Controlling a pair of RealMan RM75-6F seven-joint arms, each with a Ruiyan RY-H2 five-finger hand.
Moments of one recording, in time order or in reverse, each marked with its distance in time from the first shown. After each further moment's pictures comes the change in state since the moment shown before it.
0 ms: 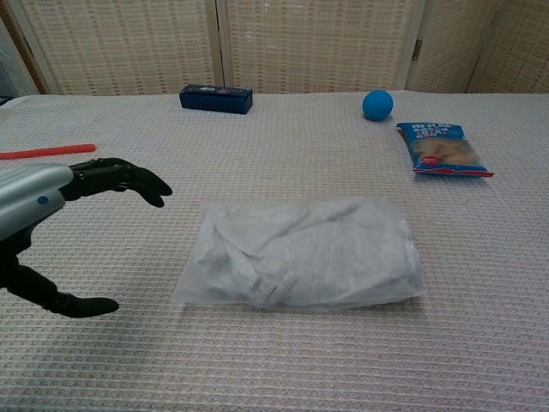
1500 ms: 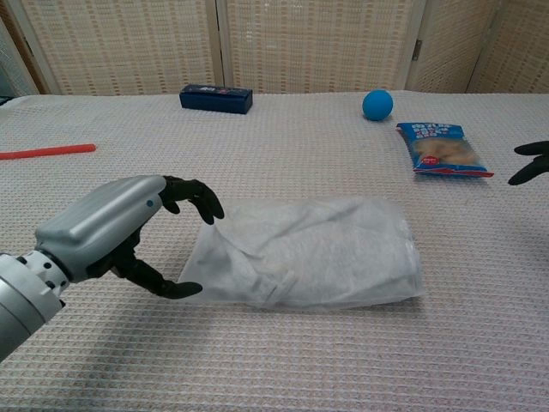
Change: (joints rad) left arm -0.067 -0.292 -0.098 0.168 -0.217 -0.023 0.116; right arm 0.169 -0.042 -0.052 0.255 -0.092 -0.187 0.611
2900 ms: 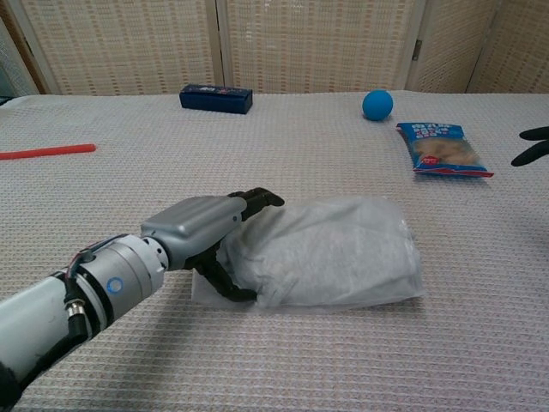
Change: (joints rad) left arm -0.241 -0.111 -0.117 0.133 -0.326 -0.270 0.176; right arm 0.021 0.005 0.013 0.001 0.047 0.009 0.053
